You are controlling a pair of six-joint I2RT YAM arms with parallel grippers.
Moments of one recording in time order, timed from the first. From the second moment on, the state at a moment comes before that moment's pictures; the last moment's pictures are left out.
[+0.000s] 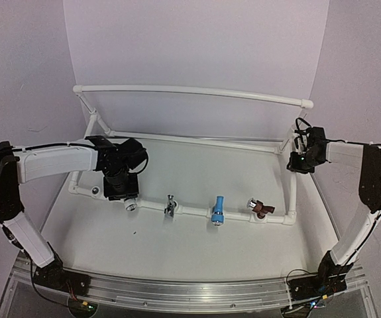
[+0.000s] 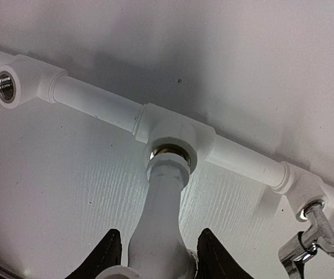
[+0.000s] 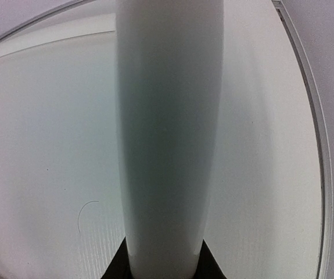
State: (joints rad) left arm -0.76 1.64 1.25 -0.95 -0.24 -0.91; right arm -0.02 1.74 1.18 -0.36 -0.10 0.09
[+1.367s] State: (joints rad) left arm -0.80 1.64 1.46 -1.13 -0.17 -0.16; right arm -0.04 1.74 1.18 -0.36 -0.10 0.07
